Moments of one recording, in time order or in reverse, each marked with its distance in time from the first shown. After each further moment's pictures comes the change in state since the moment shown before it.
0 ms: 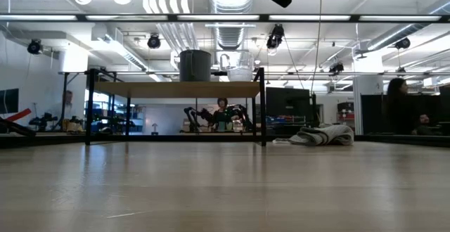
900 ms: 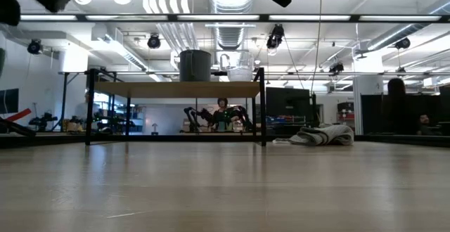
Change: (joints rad) left arm 0.001 0.040 -0.180 0.103 0.098 0.094; right arm 0.002 0.000 0.000 0.000 -0.001 -0.008
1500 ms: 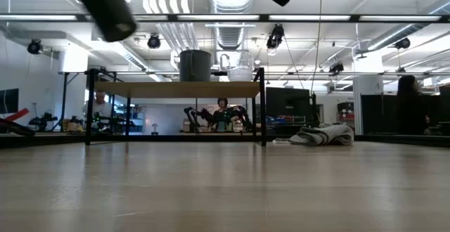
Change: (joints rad) left arm 0.127 0.013 0.648 -0.276 -0.406 0.263; right arm 0.000 0.000 0.000 0.022 0.003 0.000
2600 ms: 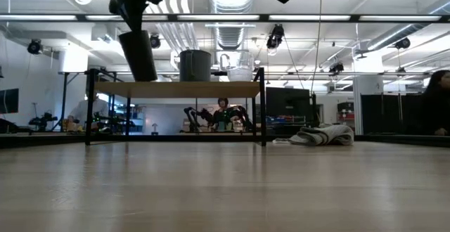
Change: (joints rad) left arm 0.985 0.138 0.042 0.045 0.042 0.855; right arm 0.035 0.000 0.000 0.007 0.000 0.072
